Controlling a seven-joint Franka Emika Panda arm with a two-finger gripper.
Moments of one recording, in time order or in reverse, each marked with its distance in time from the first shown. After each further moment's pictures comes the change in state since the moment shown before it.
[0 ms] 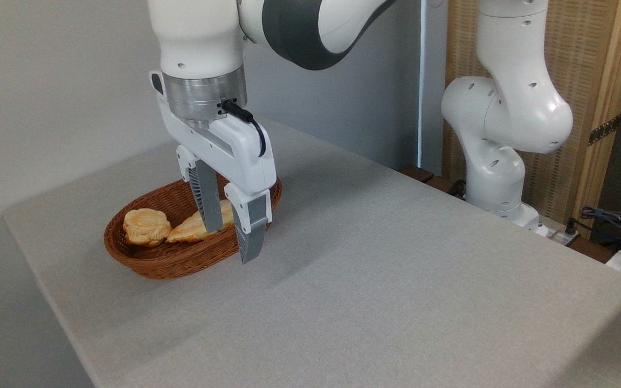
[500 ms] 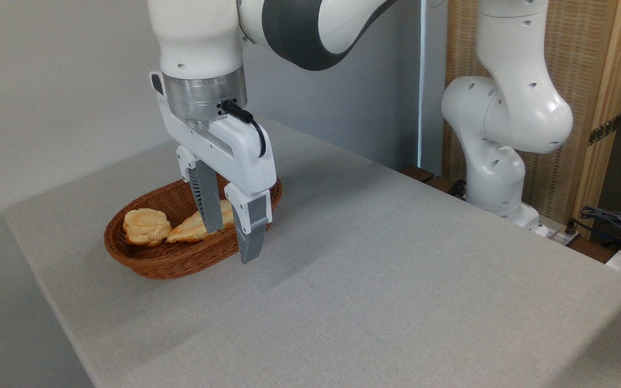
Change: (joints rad) arm 0.000 0.001 0.000 0.000 0.000 0.000 0.000
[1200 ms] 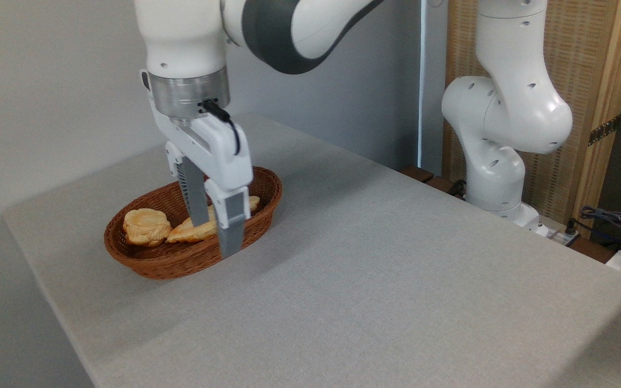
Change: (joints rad) arm -0.016 0.017 -0.058 -0.003 0.000 0.047 0.000
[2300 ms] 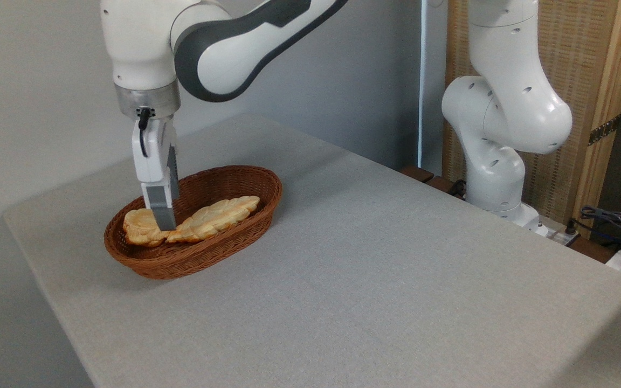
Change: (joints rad) arm -0.009 0.127 -0.293 -0.004 0.000 0.179 0.218
